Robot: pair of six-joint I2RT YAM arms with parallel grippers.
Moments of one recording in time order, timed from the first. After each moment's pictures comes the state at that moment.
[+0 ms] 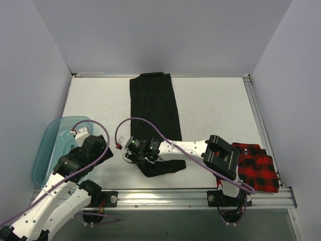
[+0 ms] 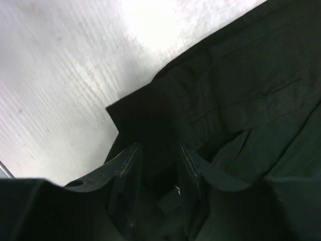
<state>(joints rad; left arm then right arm) -0.53 0.62 0.73 -1.08 -0.48 -0.90 1.21 1.91 1.31 -0.40 0.14 -0.03</state>
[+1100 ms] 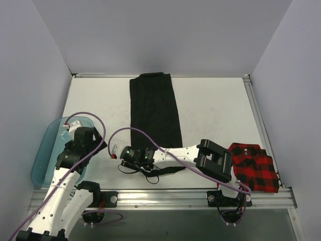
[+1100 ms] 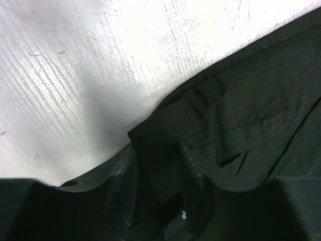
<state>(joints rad) -0.19 0.69 0.68 -0.84 -0.38 -0.67 1.29 1.97 1.29 -0.30 0.29 -0.13</state>
